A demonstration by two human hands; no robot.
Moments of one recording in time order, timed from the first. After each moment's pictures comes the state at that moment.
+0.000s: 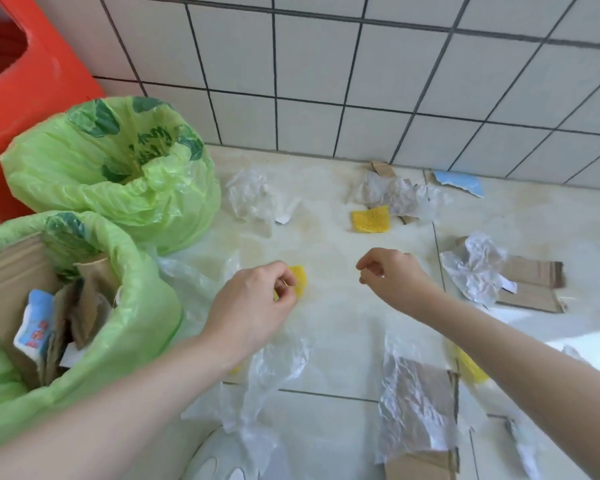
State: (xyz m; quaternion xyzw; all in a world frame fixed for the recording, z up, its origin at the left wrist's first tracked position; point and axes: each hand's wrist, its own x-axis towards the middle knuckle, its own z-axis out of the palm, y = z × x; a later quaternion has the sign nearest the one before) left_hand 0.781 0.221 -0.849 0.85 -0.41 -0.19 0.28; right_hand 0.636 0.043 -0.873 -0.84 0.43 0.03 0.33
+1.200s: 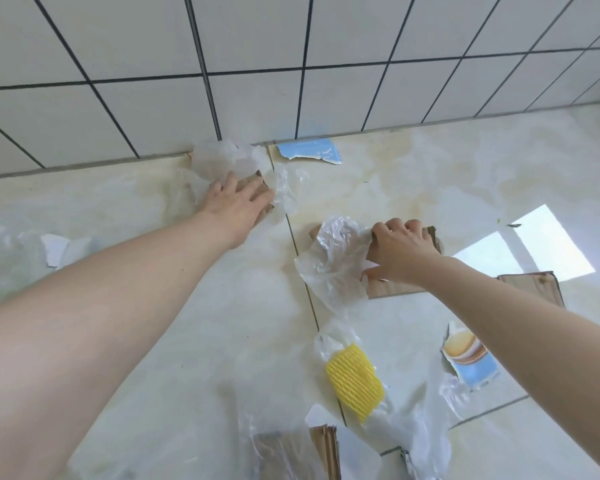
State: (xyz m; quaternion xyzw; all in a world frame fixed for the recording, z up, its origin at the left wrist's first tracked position) left_hand 0.729 -0.139 -0.960 0.69 -0.70 -0.05 -0.19; right_hand 0.456 -0.175 -0.952 -0.80 0.55 0.22 0.09
